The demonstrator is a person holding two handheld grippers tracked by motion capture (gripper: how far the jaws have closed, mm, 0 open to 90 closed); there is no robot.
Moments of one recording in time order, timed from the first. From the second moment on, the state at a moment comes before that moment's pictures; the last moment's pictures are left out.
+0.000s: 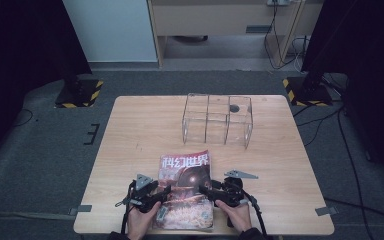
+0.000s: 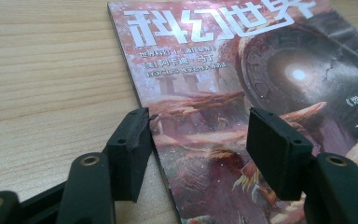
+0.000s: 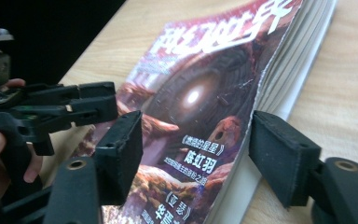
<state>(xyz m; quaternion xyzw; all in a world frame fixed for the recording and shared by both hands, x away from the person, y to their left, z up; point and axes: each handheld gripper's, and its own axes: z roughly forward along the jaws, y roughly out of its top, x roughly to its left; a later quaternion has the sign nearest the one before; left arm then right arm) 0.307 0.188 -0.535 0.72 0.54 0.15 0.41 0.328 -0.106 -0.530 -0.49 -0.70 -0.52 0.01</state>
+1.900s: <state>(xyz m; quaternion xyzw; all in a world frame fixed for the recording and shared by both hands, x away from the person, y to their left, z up) 0.311 0.202 -0.534 0.71 0.53 0.14 0.44 0.327 -0.084 -0.496 -0.44 -0.76 -0.47 -0.05</state>
